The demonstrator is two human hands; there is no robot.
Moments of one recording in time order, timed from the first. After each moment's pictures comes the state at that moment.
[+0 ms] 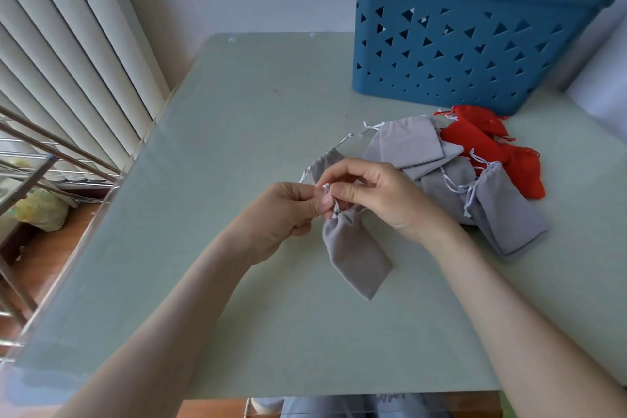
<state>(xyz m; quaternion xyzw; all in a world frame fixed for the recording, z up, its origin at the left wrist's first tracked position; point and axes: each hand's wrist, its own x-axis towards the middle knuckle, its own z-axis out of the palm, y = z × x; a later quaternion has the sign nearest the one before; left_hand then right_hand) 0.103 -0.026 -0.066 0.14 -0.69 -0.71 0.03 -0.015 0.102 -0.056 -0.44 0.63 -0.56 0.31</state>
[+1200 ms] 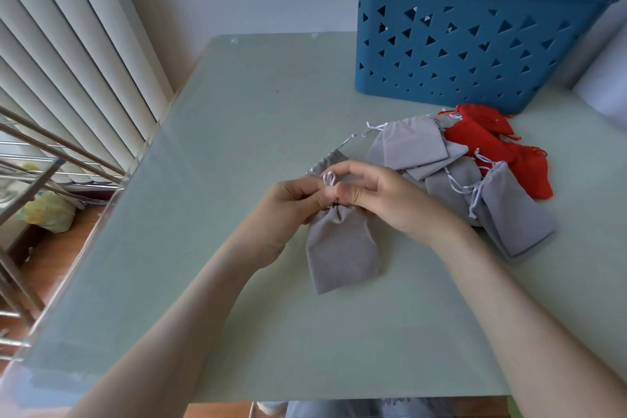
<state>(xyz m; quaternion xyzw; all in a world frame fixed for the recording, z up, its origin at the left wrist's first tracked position) 0.104 -0.019 -0.064 0.12 -0.70 -0.69 0.11 -0.018 0.106 -0.053 -0.42 0.66 -0.51 0.36</state>
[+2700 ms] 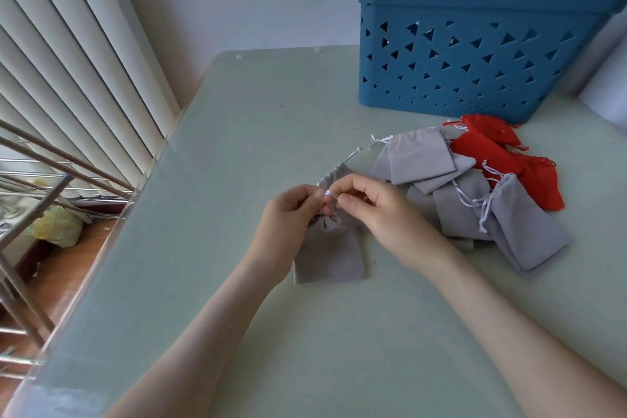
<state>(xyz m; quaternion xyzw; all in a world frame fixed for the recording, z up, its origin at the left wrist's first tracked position) 0.095 -0.021 -0.072 0.23 -0.68 -0.67 0.19 -0.003 0.094 -0.060 -0.41 0.66 -0.57 0.26</state>
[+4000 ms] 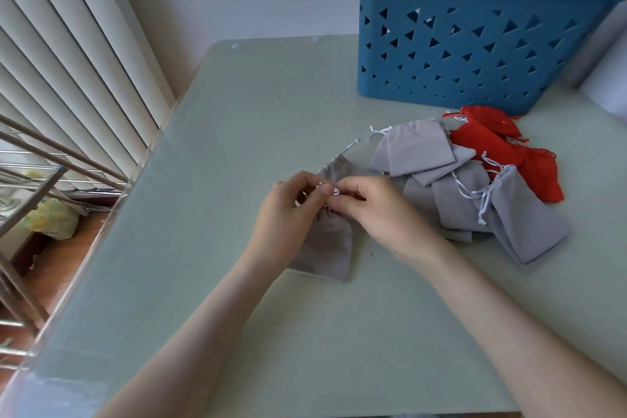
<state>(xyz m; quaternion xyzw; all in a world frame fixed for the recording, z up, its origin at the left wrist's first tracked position) 0.097 -0.016 -0.073 0.24 -0.76 -0.56 0.23 -0.003 0.088 -0.070 -0.37 0.71 -0.54 0.28</state>
